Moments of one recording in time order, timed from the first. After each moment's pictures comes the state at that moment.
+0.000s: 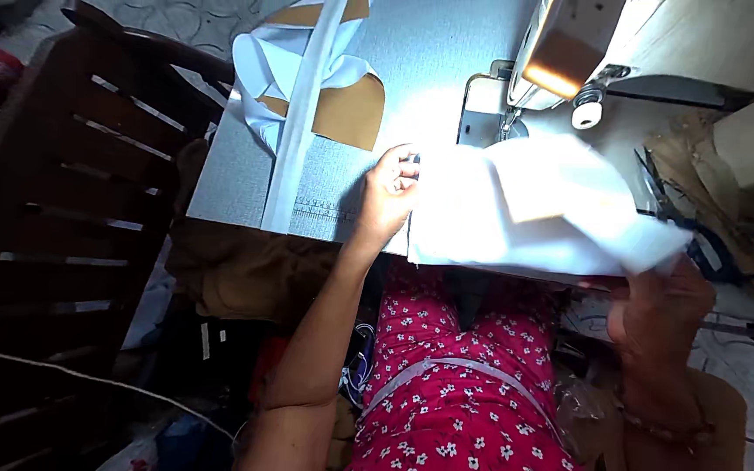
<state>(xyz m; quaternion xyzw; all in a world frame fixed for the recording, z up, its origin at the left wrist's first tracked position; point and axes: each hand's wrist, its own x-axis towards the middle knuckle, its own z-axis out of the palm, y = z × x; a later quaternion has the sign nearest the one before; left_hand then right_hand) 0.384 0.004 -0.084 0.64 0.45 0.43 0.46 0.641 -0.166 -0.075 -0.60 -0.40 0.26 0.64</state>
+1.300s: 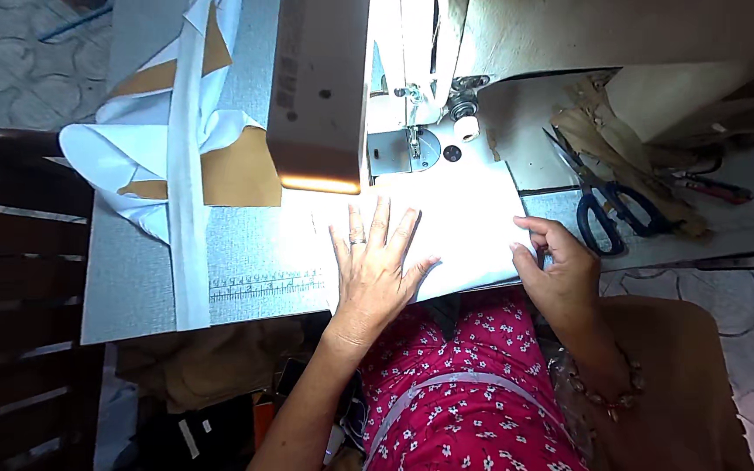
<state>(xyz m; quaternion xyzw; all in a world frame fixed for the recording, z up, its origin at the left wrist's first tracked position) 0.424 -0.036 -0.099 0.89 0.41 0.17 0.11 0.630 -0.149 -0.088 -0.76 -0.49 0.07 0.42</state>
